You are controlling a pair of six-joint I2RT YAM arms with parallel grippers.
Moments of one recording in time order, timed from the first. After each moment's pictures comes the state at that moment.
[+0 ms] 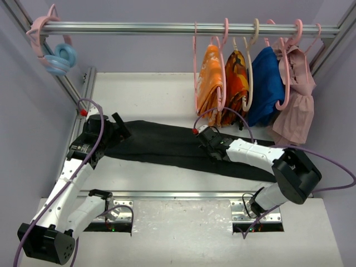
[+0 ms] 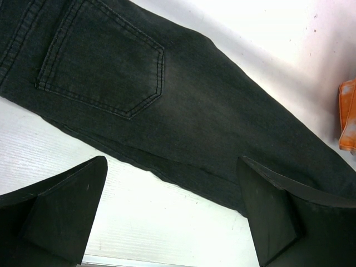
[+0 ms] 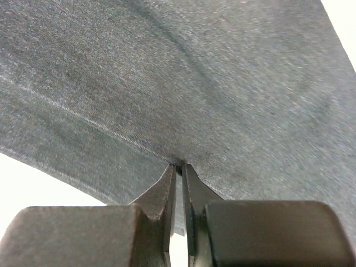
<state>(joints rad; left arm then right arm) -0.15 0.84 0.79 -0.66 -0.17 -0.67 0.74 1.49 0.75 -0.43 0.32 0.10</state>
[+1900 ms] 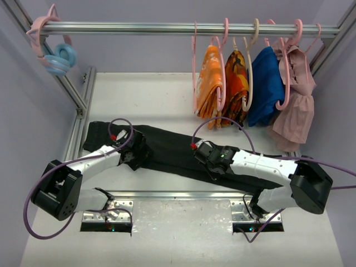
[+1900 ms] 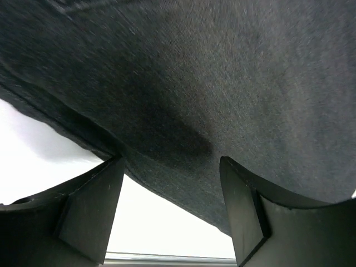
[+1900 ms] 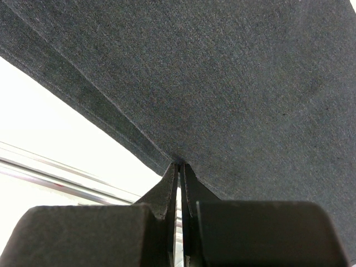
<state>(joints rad) -0.44 1.28 0.57 -0.41 -0.12 -1.26 0.96 1.34 0.71 -0.70 0.29 0.29</state>
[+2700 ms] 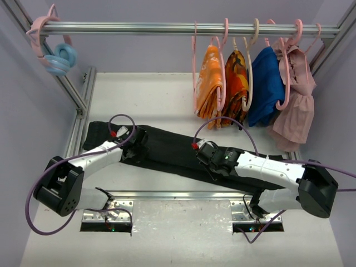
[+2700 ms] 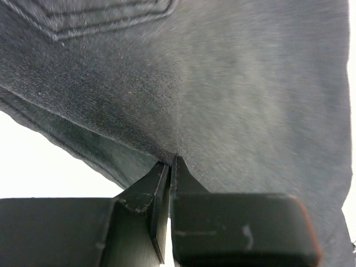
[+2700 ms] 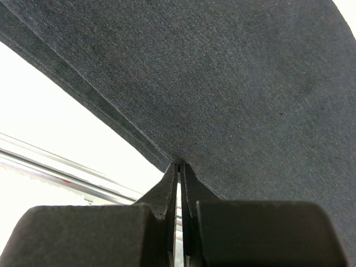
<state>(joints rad) -0.45 1.32 0.63 -0.44 -0.19 -1.27 0.97 1.27 0.70 -0.70 0.29 0.31</state>
